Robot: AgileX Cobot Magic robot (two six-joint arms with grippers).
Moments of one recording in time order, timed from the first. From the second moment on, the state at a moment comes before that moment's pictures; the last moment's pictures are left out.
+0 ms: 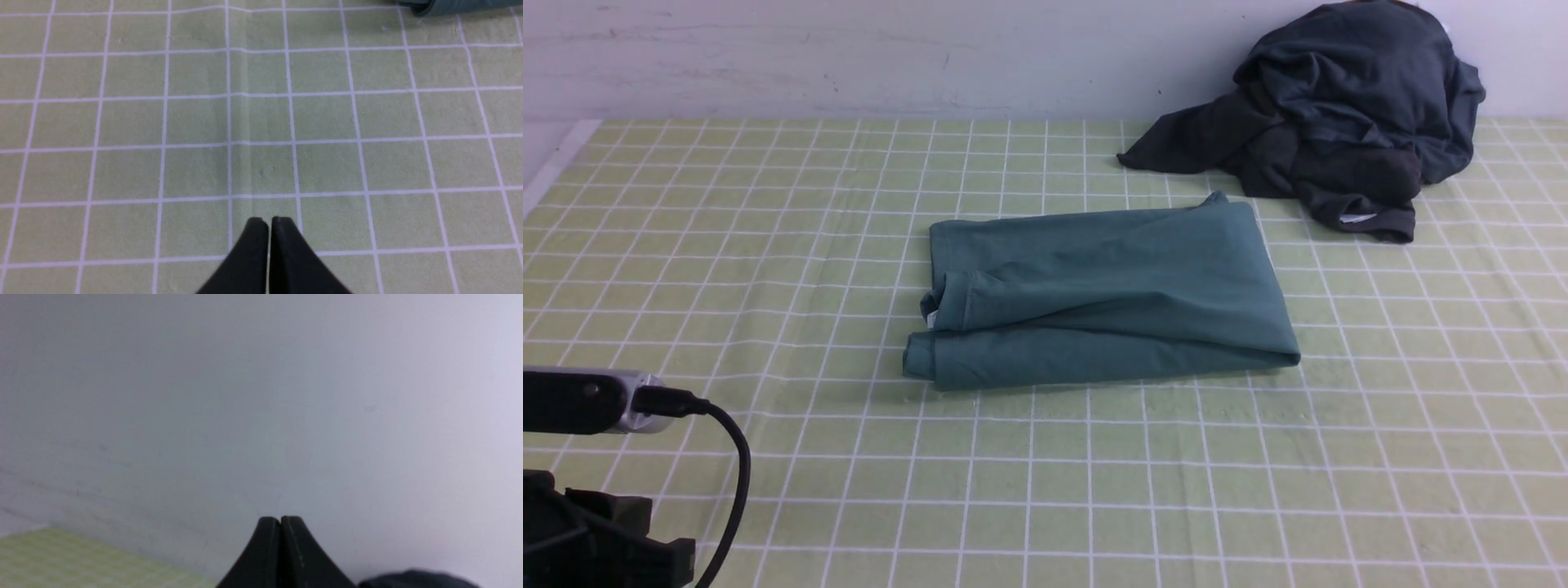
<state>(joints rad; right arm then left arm) 0.27 0.58 -0.25 -0.19 -0.45 0.06 -0.22 0.76 -0.44 0.12 0.57 -0.26</state>
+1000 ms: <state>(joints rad) -0.03 -0.01 0.02 -0.02 0.35 0.03 -0.23 0.76 -0.43 0.12 0.58 -0.26</state>
